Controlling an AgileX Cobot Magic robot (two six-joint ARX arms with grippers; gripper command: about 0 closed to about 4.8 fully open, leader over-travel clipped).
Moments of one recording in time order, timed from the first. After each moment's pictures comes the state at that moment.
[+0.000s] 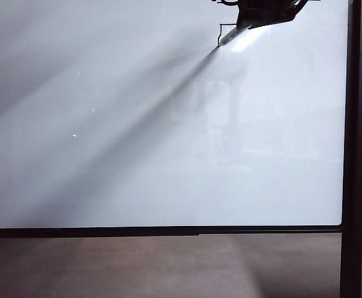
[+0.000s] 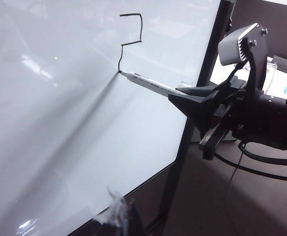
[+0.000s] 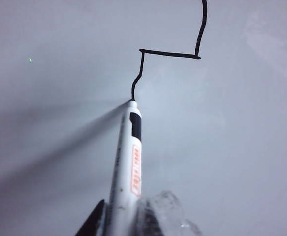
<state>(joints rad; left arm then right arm) -0.59 0.91 1.00 -0.19 0.11 -0.06 0.55 1.39 1.04 0.29 0.29 -0.08</state>
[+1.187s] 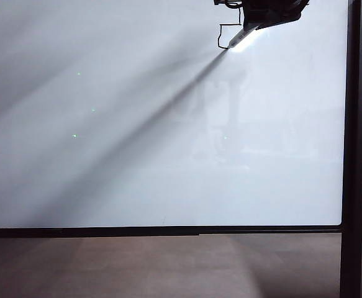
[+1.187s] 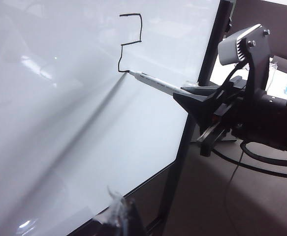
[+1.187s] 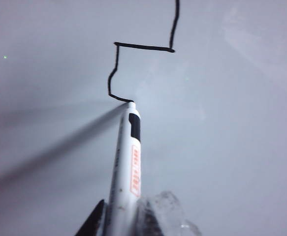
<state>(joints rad) -0.59 0.91 1.00 -0.19 0.11 -0.06 0.55 1.39 1.04 0.29 0.39 -0.08</state>
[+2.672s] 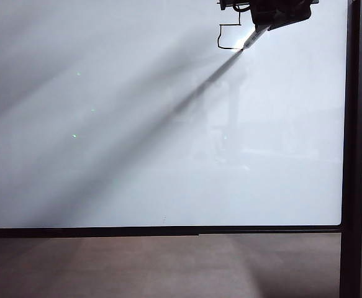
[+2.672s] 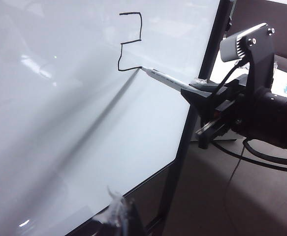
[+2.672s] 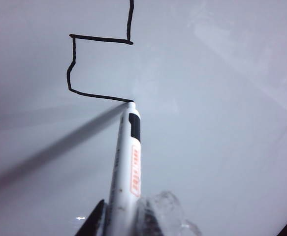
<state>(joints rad) -0.59 0.91 1.00 -0.19 0.11 -0.06 0.56 1.39 1.04 0.28 0.50 -0.08</state>
